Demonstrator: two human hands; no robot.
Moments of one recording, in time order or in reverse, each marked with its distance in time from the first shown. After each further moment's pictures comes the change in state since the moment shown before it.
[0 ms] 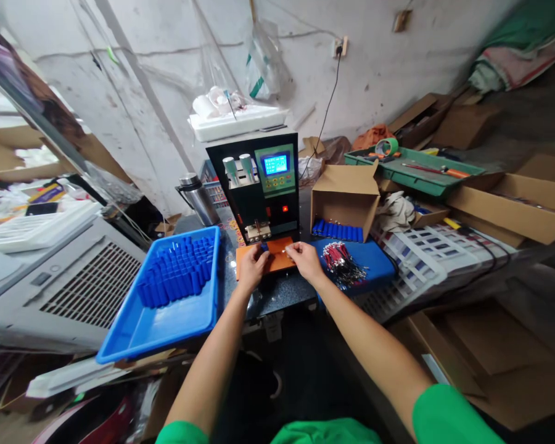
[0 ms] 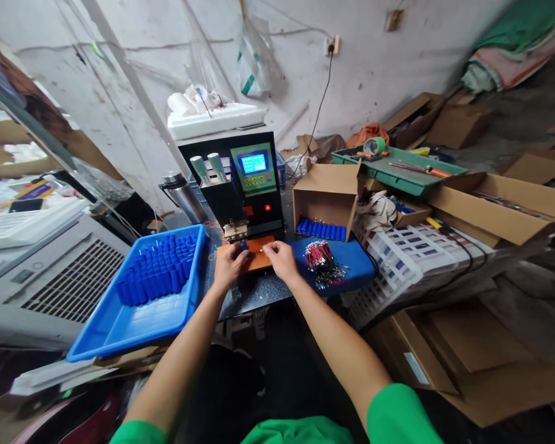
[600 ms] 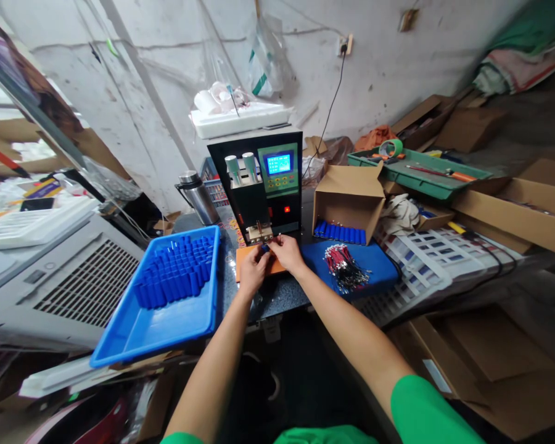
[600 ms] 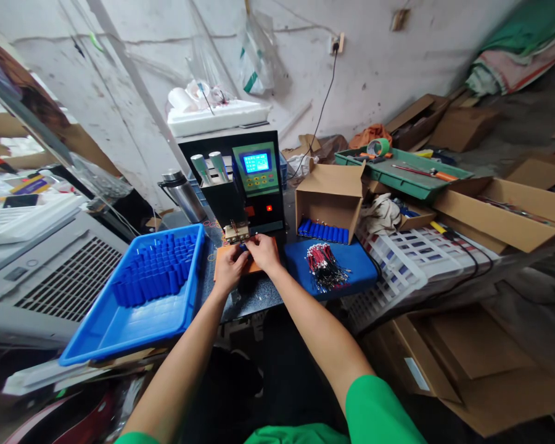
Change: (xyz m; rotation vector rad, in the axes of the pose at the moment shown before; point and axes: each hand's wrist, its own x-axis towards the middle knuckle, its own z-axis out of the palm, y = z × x) left_hand -0.001 -0.008 0.002 -0.012 0.032 0.033; right_hand 0.034 0.004 0.049 -0.183 -0.080 -0.036
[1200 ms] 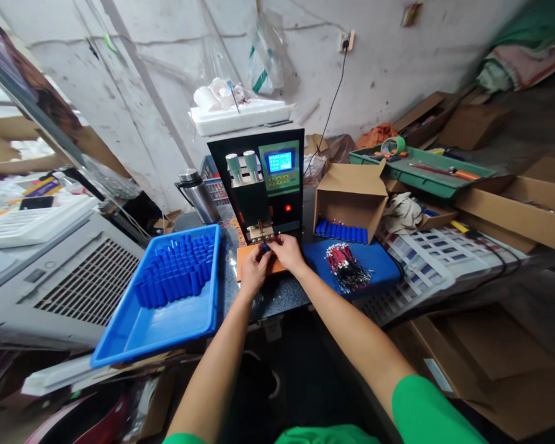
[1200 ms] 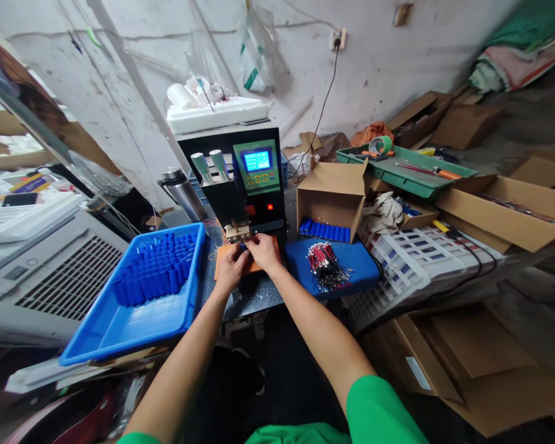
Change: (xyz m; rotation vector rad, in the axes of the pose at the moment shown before) left_hand 0.001 -0.013 0.001 -0.042 0.027 0.051; right_hand 0.001 -0.002 0.001 -0.037 -0.017 0.010
